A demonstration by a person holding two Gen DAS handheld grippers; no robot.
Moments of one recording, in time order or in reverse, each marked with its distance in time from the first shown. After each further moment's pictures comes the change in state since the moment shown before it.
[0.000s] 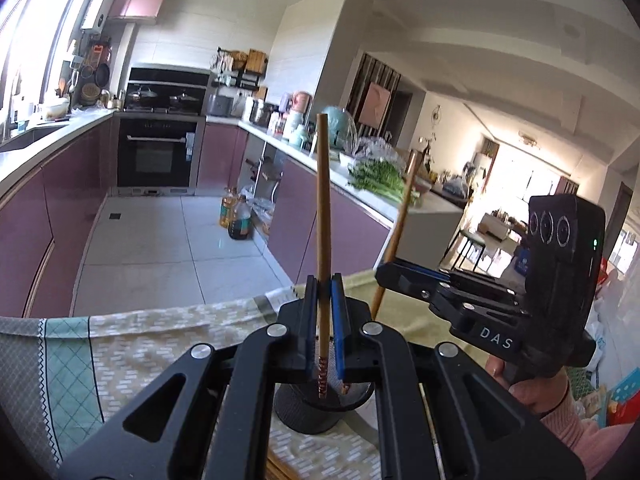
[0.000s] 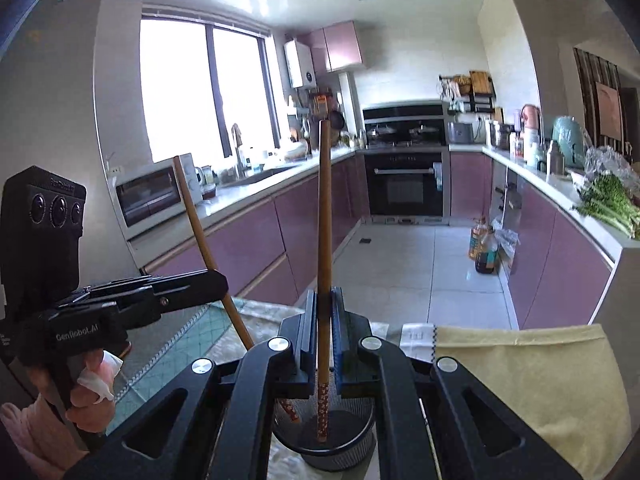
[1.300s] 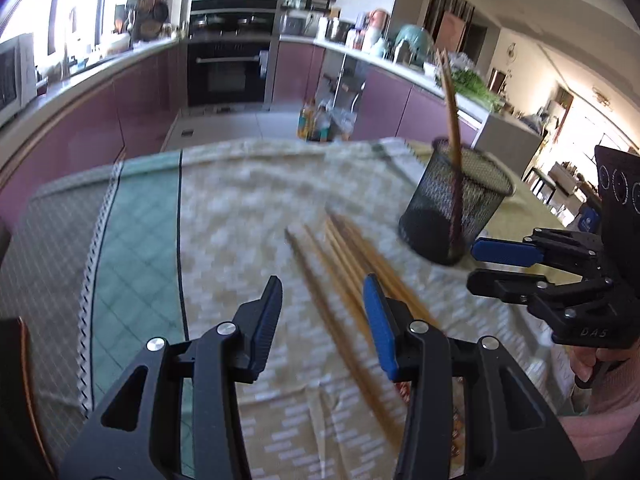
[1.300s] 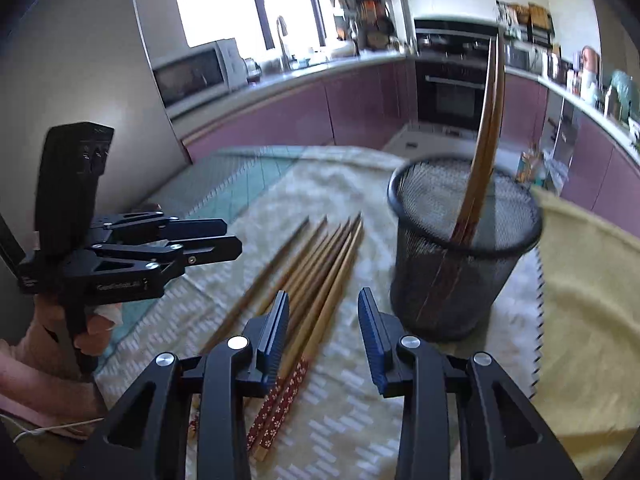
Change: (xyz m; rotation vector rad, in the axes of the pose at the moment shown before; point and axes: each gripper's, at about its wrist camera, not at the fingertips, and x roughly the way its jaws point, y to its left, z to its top) left arm -0.015 0.092 -0.152 -0.072 0.290 0.275; right arm 0.046 0.068 -0.119 -0.072 0.367 0.136
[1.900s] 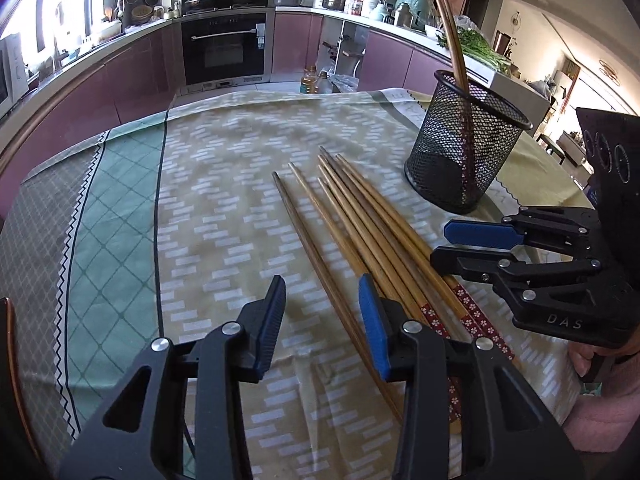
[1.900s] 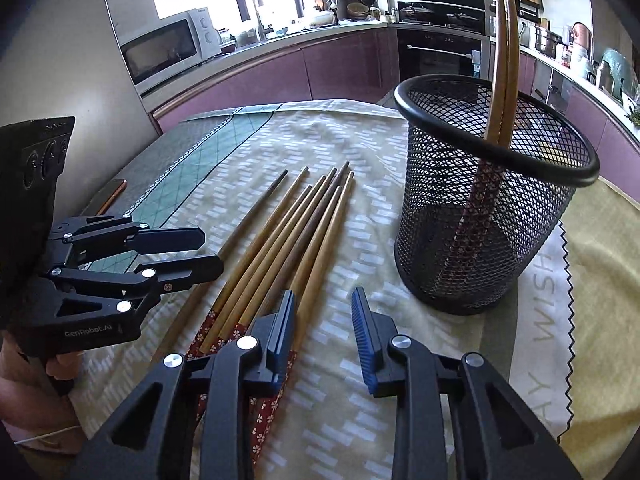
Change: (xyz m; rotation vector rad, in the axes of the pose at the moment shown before) left arm 0.032 -0.015 -0.025 0.037 0.102 0.038; right arm 0.033 -0.001 -0.014 0.037 0.083 -0.071
